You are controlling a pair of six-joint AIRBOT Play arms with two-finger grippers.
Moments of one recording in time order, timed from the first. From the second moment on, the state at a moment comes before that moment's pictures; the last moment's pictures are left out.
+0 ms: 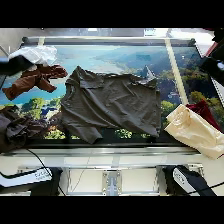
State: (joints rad) left arm 0.45 -1.35 1.49 0.92 -1.20 -1.15; right arm -0.28 -0.92 1.16 -1.33 0.67 1.60
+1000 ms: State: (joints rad) left arm 0.43 -1.14 0.61 0.80 -1.05 -1.10; right arm -0.35 -0.80 0.92 -1.15 1.06 1.50
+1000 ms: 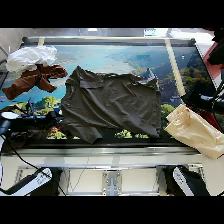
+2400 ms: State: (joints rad) left arm 0.26 -1.31 0.60 0.67 -0.92 -1.23; right arm -0.35 -0.60 0.74 -1.13 1.30 1.52
